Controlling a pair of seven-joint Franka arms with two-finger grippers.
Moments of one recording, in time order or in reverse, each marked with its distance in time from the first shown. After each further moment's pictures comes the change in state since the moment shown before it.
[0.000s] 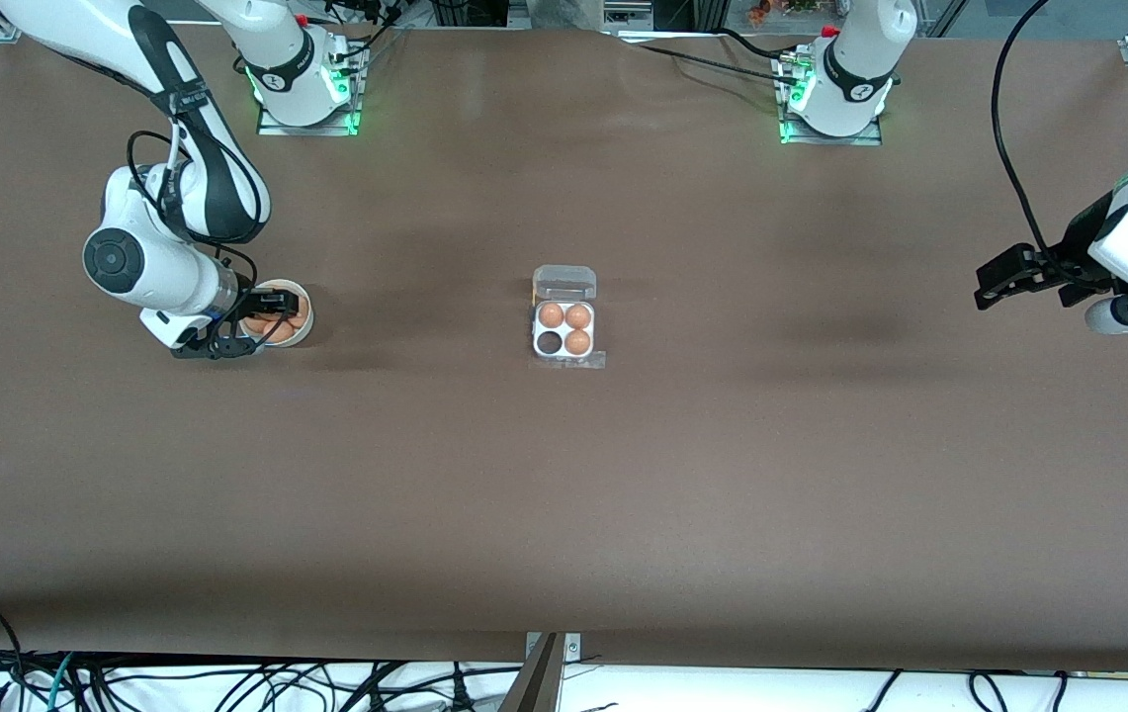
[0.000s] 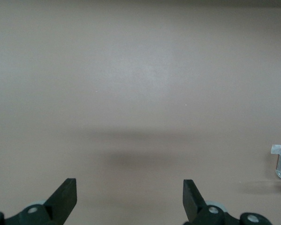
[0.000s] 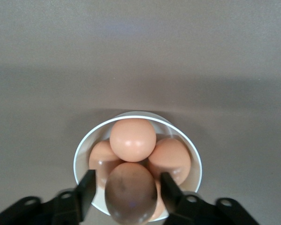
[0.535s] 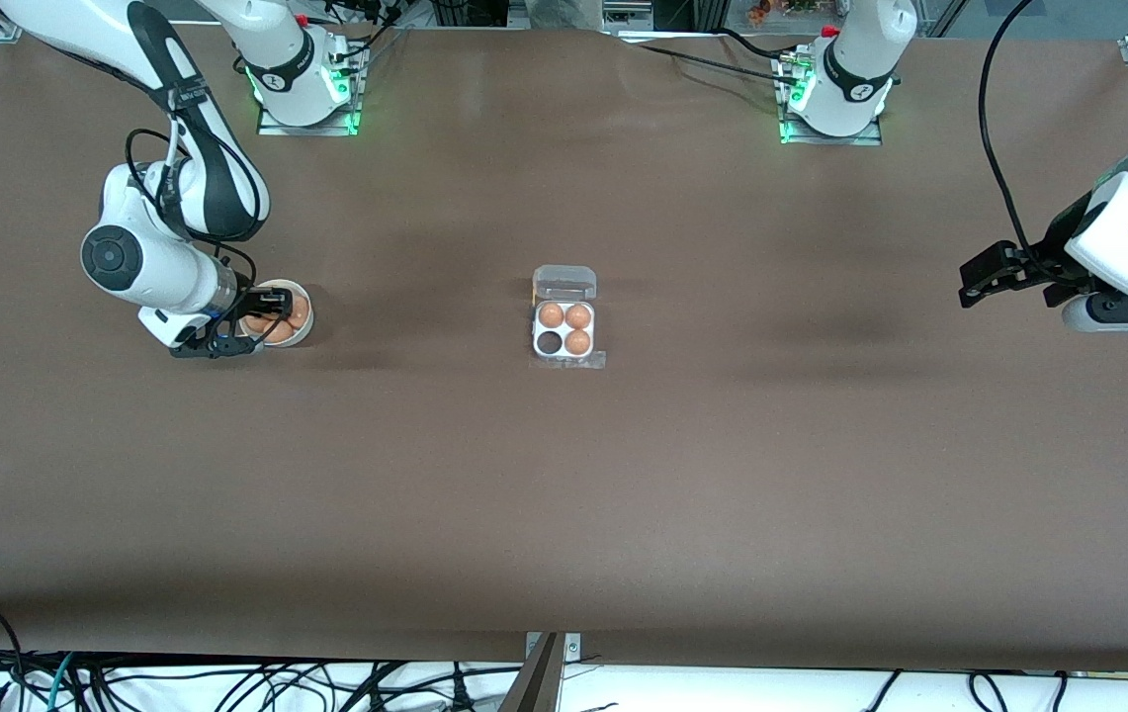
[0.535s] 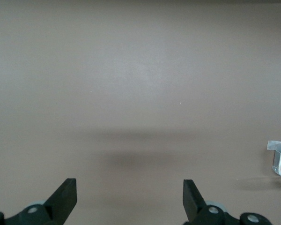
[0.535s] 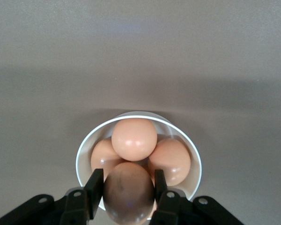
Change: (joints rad) left arm -0.017 0.001 -0.007 0.000 0.000 0.000 0.000; right arm 0.001 -0.008 0.001 -0.001 0.000 -0.003 0.000
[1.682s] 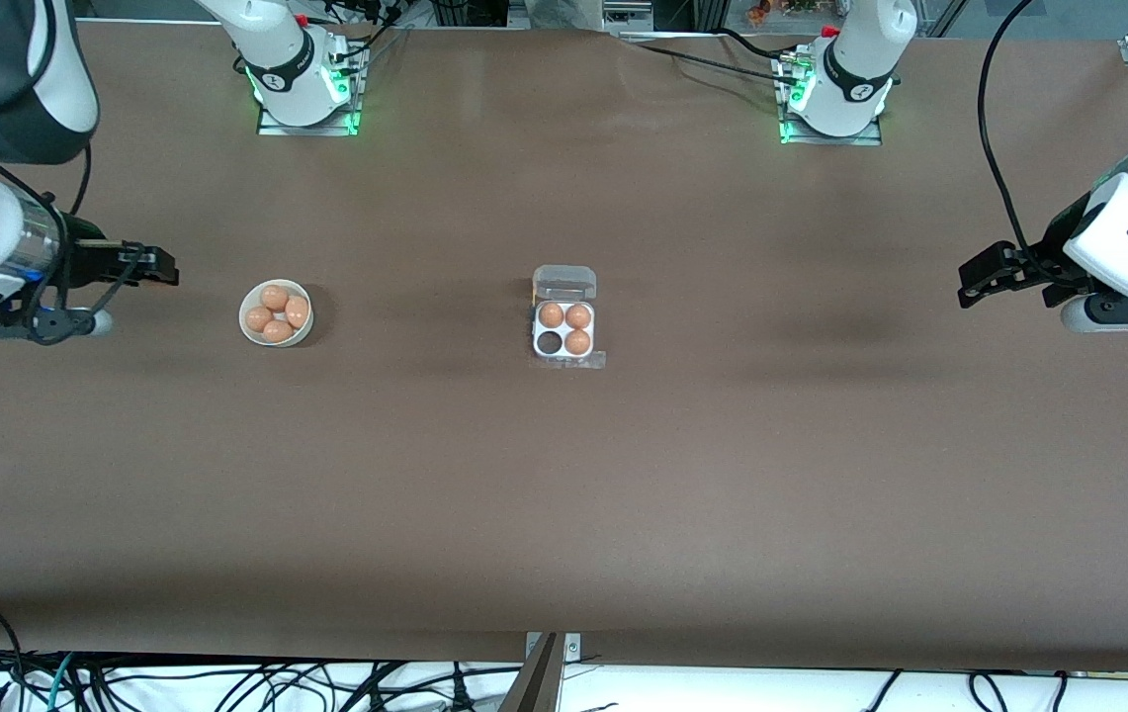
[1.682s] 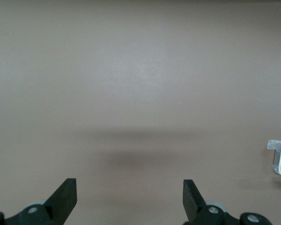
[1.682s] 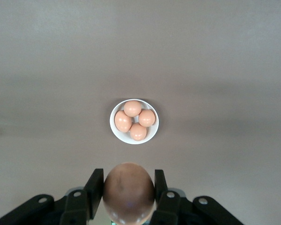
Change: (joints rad) left arm -0.001 0.002 0.000 0.000 0.000 -0.003 0.000; right arm -0.001 -0.118 -0.033 0.590 -0.002 -0.722 0.005
